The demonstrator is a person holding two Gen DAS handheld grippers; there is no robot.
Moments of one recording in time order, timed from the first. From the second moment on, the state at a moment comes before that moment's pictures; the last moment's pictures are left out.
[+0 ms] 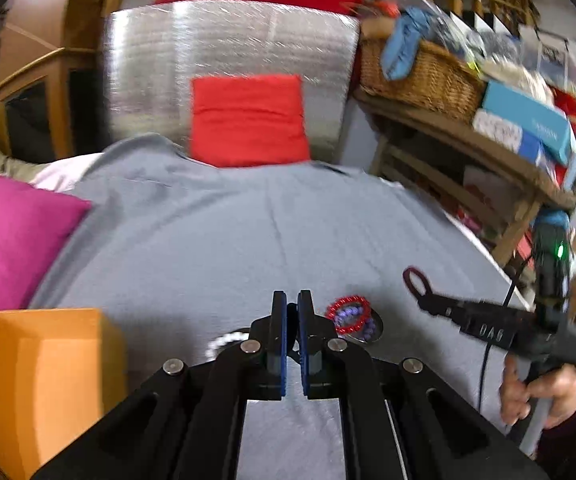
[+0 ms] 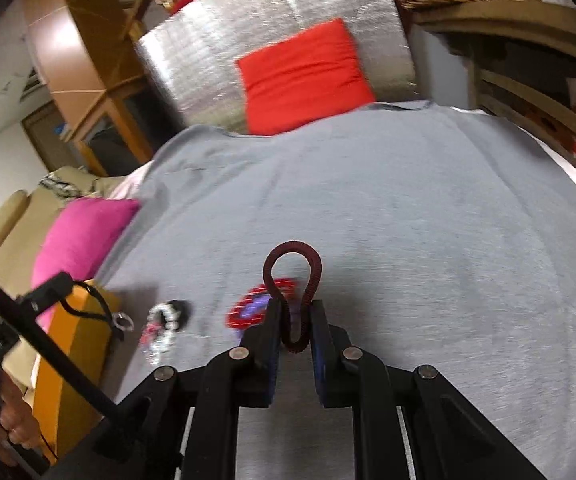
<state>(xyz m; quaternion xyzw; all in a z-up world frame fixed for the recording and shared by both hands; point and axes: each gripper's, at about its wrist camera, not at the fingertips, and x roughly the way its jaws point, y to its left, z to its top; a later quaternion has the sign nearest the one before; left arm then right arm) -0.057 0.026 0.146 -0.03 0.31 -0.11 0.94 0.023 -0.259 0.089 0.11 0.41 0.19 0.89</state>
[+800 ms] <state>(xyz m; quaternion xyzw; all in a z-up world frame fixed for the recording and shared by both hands) -0.096 0.238 0.124 -0.14 0.36 0.12 0.92 -0.035 -0.038 0.124 0.05 0.41 0.38 0.83</state>
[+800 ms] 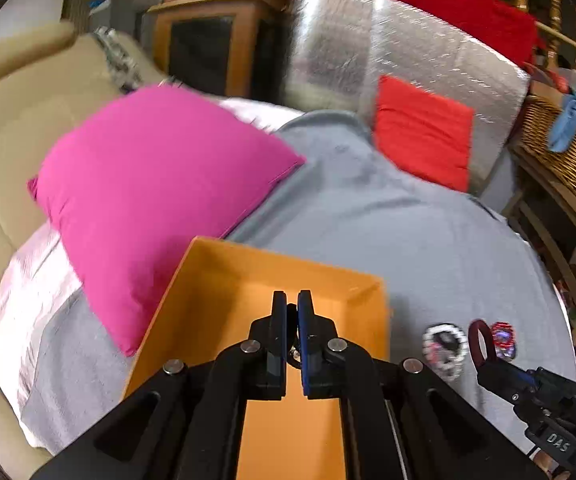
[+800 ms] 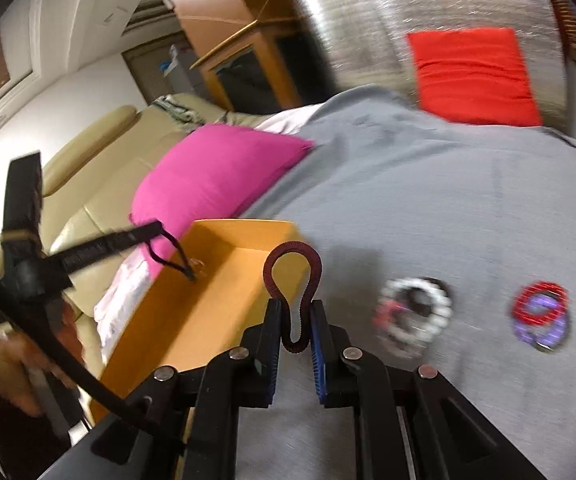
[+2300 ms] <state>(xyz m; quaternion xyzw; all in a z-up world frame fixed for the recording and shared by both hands) -0.059 0.144 0.139 -0.06 0.35 0.08 0.93 -0.009 -0.179 0.128 0.13 0.40 0.24 0.87</state>
